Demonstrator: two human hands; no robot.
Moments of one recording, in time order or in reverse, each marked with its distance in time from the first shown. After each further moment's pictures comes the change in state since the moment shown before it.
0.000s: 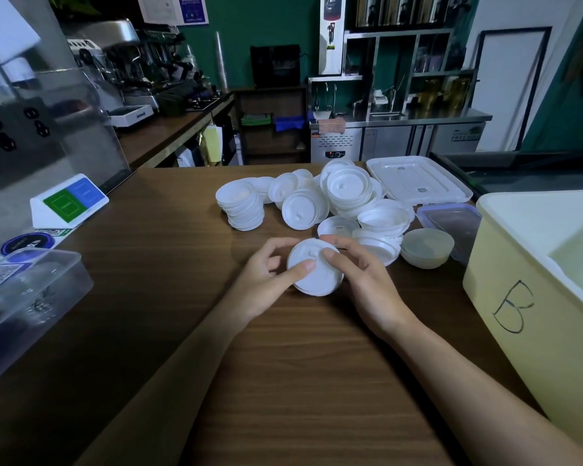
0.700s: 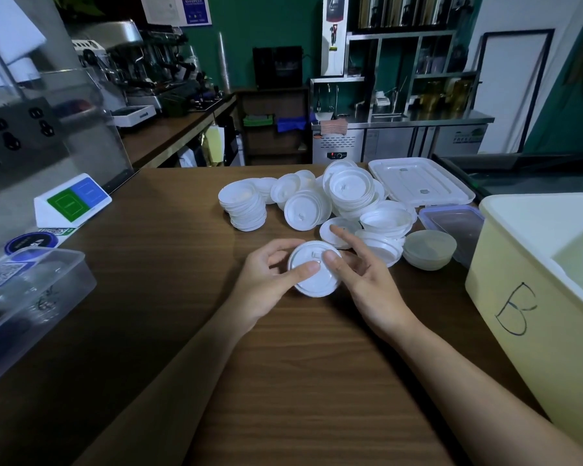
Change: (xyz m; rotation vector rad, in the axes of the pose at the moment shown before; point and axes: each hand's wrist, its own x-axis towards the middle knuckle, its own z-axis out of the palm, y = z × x) left_hand 0.002 -0.004 0.002 -0.062 0.078 0.089; right_hand -0.004 -0.001 0.000 -0.037 -0.045 -0.071
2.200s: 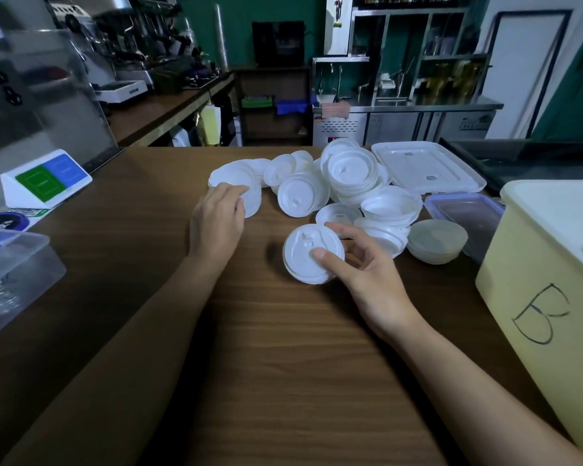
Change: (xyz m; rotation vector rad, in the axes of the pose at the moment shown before) left_hand 0.099 -0.040 -0.063 1.120 0.510 0.546; right_hand 0.007 0.012 -0.008 -0.039 0.094 0.023
